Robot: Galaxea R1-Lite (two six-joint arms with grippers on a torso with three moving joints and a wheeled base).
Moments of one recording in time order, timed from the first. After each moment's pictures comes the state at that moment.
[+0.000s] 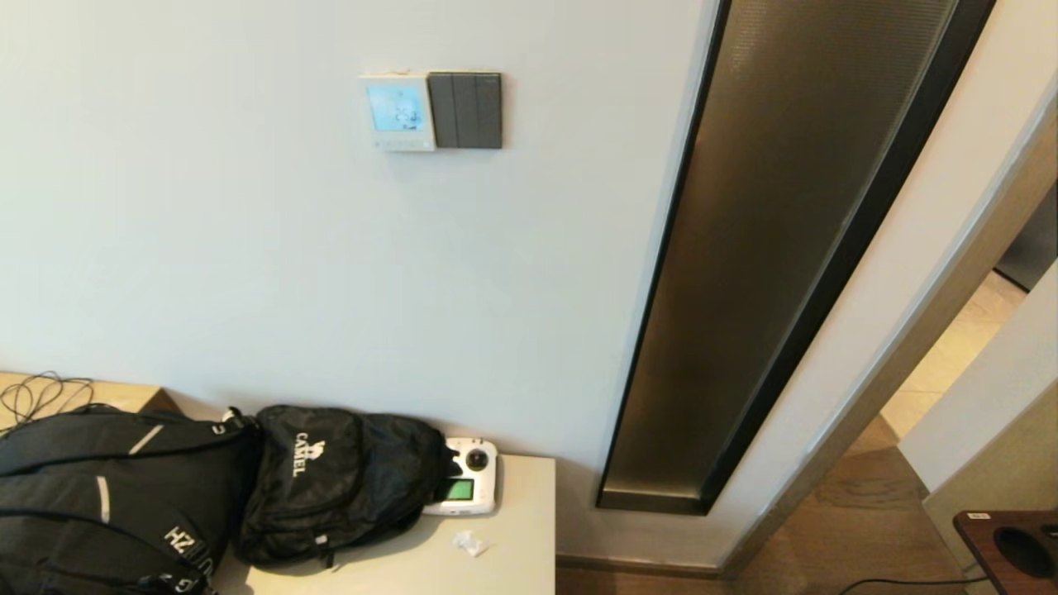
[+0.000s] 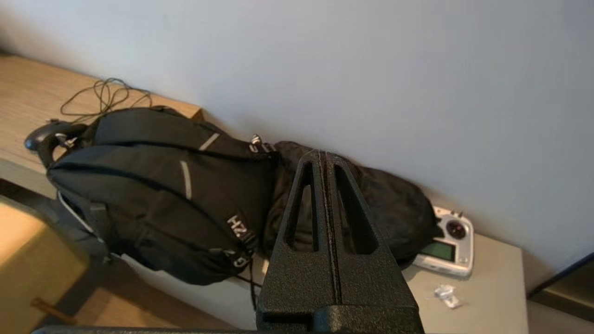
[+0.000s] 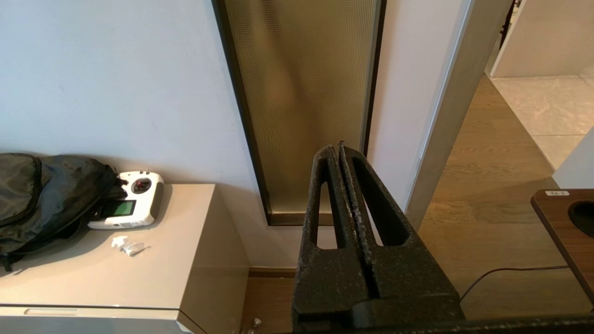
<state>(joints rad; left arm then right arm) 0.02 0.41 -0.11 -0.26 0.25 -0.04 0.00 0.00 0.00 -0.01 0.02 -0.01</state>
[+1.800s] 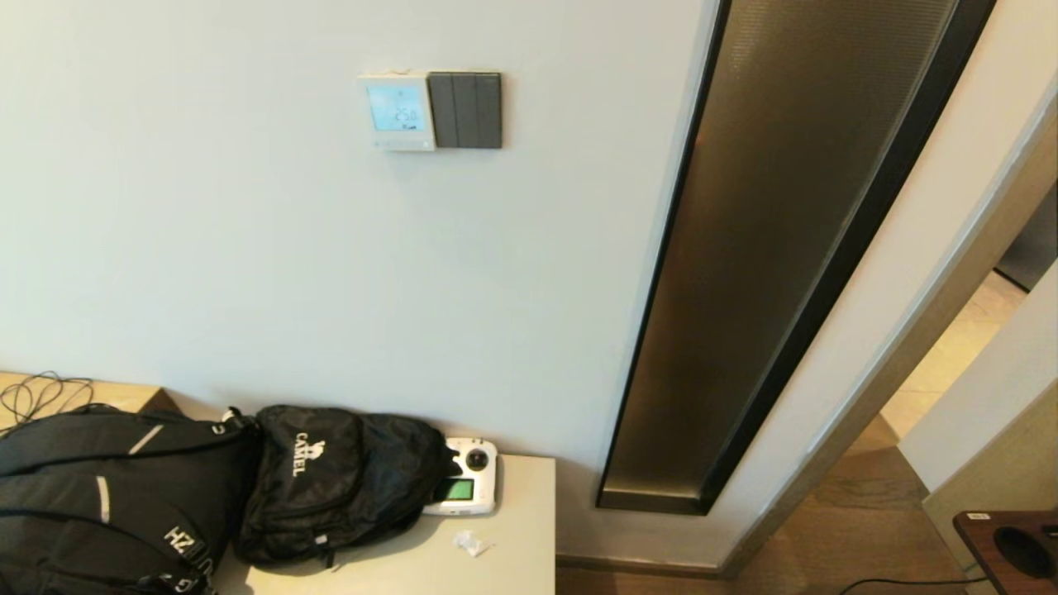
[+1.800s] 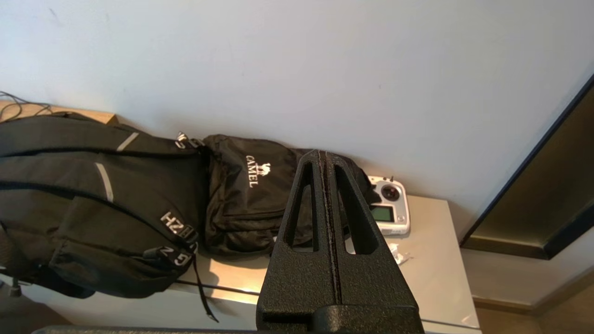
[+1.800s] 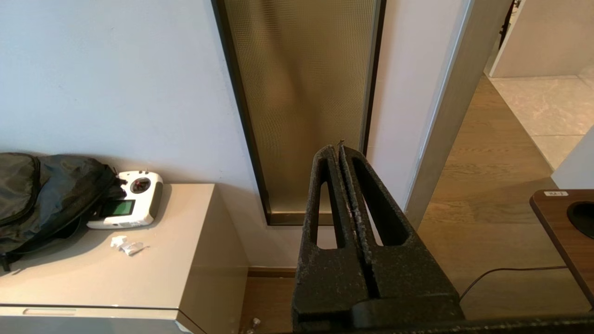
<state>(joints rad) 0.01 0.00 -0.01 -0.01 0.01 -0.04 -0.01 0.00 0.00 -0.01 0.02 -0.01</state>
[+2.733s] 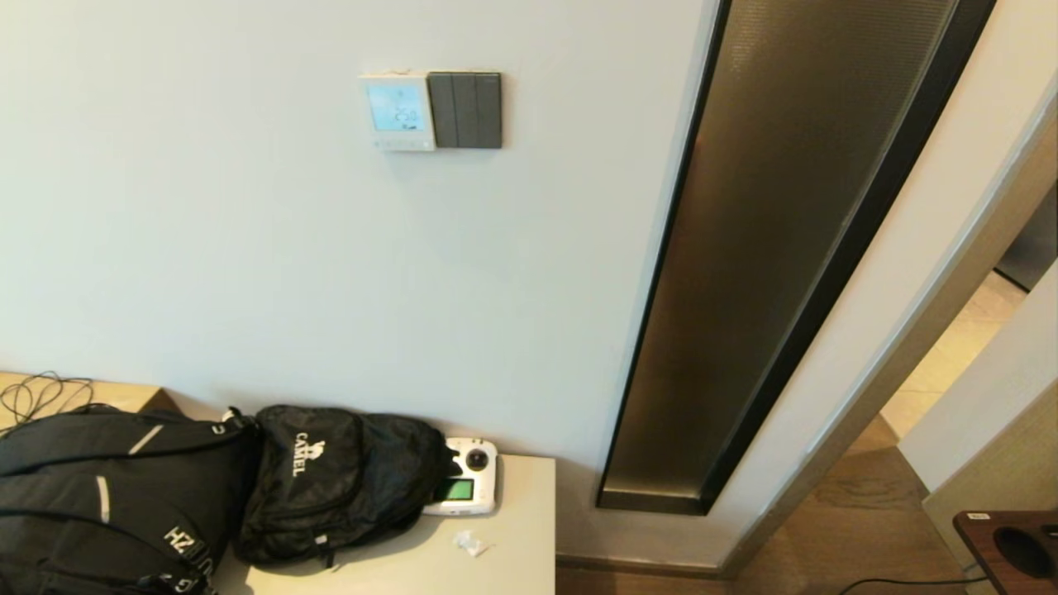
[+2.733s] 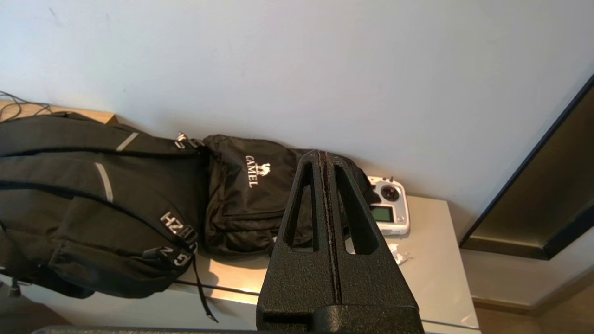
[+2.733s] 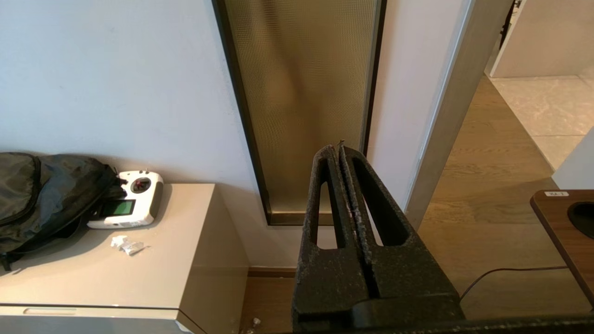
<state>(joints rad) 0.01 0.00 -0.01 -0.01 0.01 -0.04 0.00 0.00 0.00 -0.01 0.02 -0.01</state>
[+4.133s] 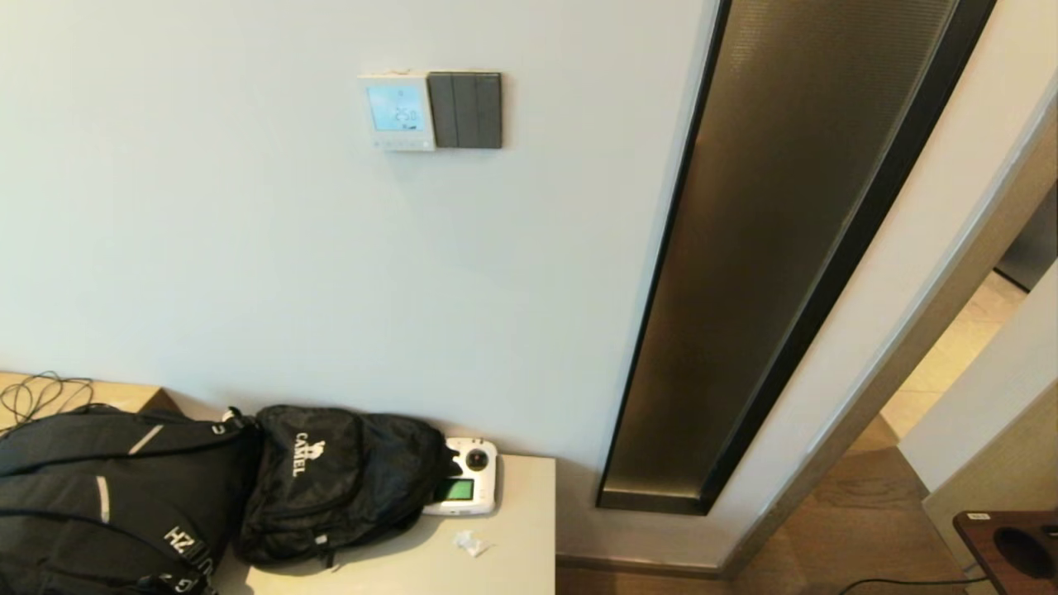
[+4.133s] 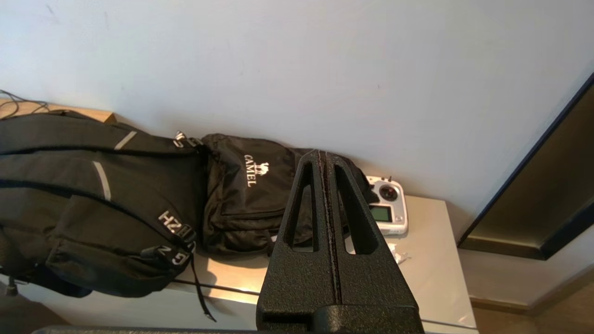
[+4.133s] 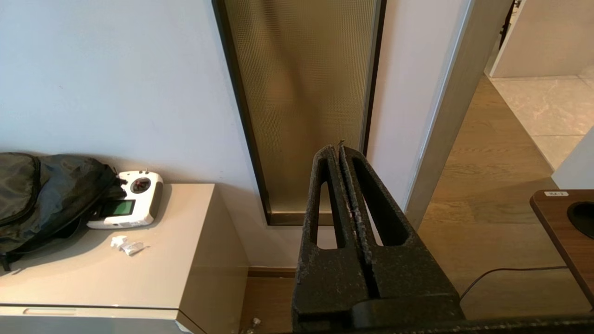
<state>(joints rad) 0.01 0.00 -0.01 -0.01 0.01 -0.05 -0.01 0.00 0.00 -0.01 0.02 -0.01</state>
